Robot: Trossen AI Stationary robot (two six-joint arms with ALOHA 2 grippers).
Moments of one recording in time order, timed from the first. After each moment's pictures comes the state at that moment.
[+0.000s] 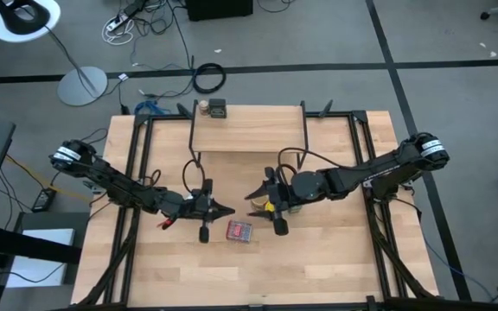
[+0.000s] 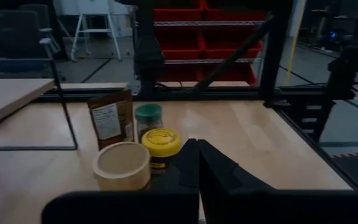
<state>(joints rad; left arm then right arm) -0.37 1.38 0.44 0.88 -0.35 -0.05 0.27 1.49 1.08 0.15 0.13 -0.01</state>
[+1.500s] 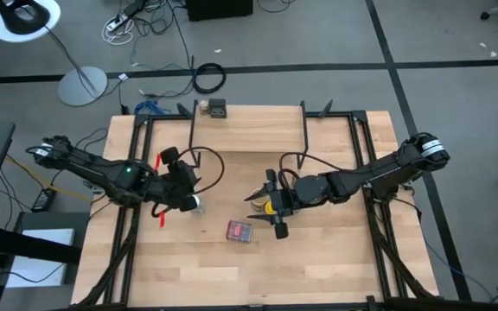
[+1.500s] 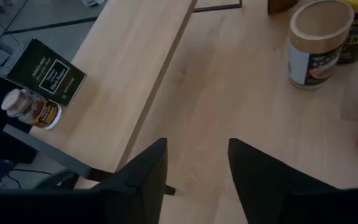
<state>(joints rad) -0.34 1.10 1.01 -0.89 -0.76 -0.32 0.30 1.49 1.08 0.19 0.19 -0.12</state>
